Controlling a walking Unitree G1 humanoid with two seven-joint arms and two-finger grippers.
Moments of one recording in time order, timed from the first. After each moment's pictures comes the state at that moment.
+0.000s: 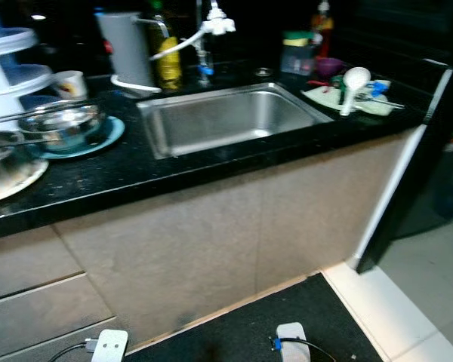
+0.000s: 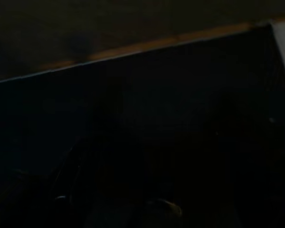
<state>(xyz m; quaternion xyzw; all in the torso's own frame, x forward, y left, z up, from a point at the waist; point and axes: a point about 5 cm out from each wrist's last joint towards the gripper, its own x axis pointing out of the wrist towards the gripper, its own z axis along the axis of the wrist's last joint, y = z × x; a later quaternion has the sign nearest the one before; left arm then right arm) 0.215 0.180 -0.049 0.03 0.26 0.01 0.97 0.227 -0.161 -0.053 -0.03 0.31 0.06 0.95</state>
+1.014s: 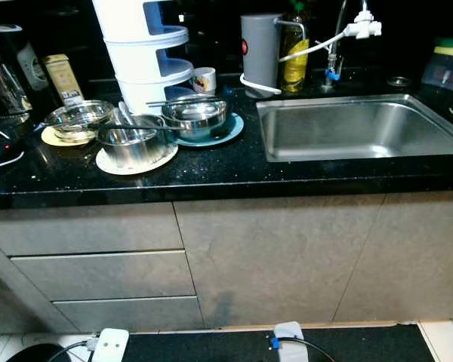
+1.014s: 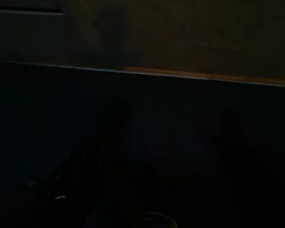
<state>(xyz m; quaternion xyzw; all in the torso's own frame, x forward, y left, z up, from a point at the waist) 0.218 0.180 -0.047 0.03 0.25 0.00 0.97 0.228 -0.163 -0.052 -0.02 0.31 0.05 0.95</state>
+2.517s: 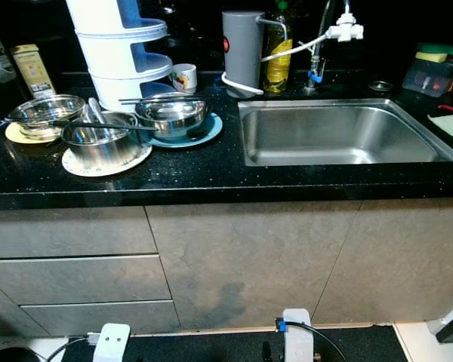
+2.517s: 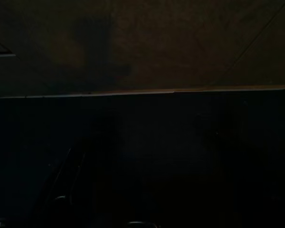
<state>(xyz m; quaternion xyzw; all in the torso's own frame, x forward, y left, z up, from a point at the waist) 0.229 0.178 -0.041 0.02 0.25 0.00 0.97 0.247 -0.164 -0.039 0.01 0.28 0.00 0.96</state>
